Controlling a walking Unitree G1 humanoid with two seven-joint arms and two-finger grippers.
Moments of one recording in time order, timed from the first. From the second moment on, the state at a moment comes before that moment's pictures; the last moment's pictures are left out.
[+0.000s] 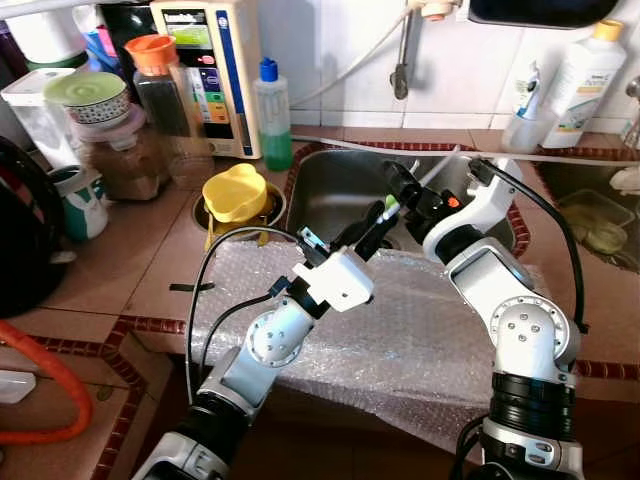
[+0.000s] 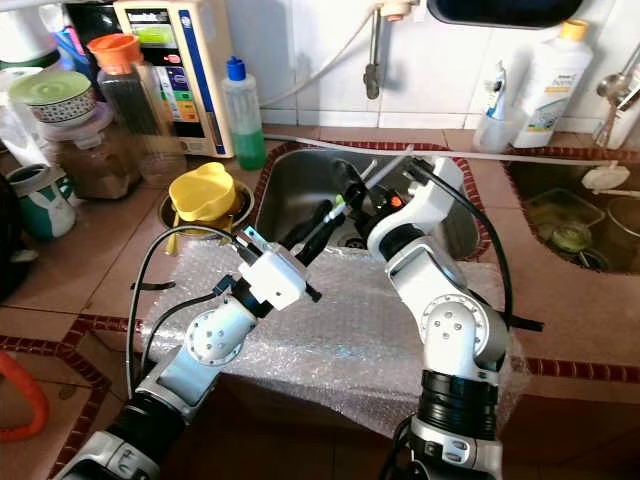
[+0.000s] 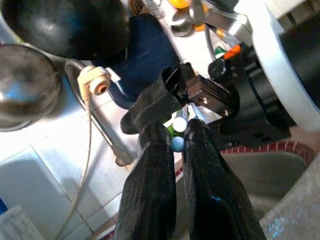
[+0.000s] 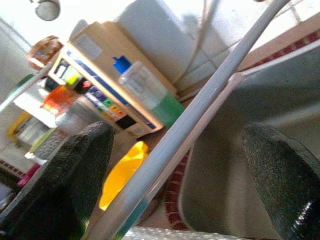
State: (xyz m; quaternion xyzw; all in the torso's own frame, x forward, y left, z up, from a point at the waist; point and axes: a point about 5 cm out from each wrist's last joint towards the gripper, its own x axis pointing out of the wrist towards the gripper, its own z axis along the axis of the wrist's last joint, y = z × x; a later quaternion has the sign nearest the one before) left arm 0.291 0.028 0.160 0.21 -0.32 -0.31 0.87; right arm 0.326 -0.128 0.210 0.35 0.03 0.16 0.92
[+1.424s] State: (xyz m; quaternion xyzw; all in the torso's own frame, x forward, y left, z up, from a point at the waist) left arm 0.286 0.029 0.152 0.25 -0.35 -0.31 0.85; right arm 0.336 -0.146 0.202 0.39 0.07 0.07 0.92
